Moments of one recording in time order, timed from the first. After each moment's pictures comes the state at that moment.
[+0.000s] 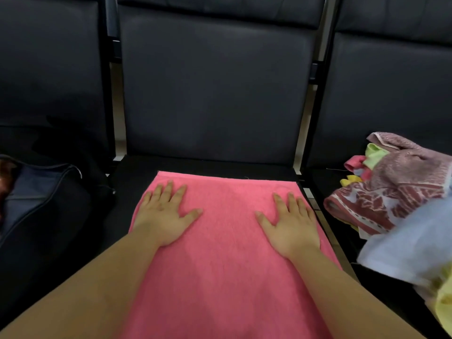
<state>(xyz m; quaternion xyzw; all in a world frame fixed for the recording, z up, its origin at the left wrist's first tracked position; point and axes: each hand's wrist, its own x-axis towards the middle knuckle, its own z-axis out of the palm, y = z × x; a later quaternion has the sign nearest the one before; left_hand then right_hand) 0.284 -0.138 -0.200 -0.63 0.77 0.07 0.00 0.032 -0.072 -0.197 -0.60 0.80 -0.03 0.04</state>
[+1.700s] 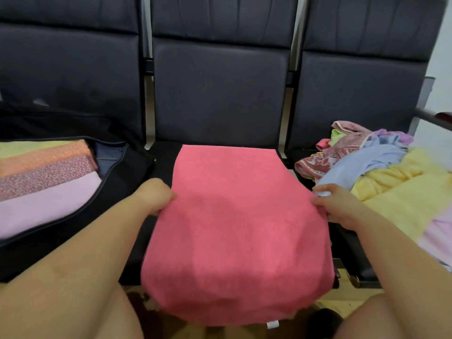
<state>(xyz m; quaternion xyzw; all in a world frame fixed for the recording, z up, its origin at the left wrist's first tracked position) 0.341 0.022 -0.113 -0.70 0.61 0.32 -0.17 -0.016 0.096 -0.117 -0.37 0.76 -0.39 0.38</state>
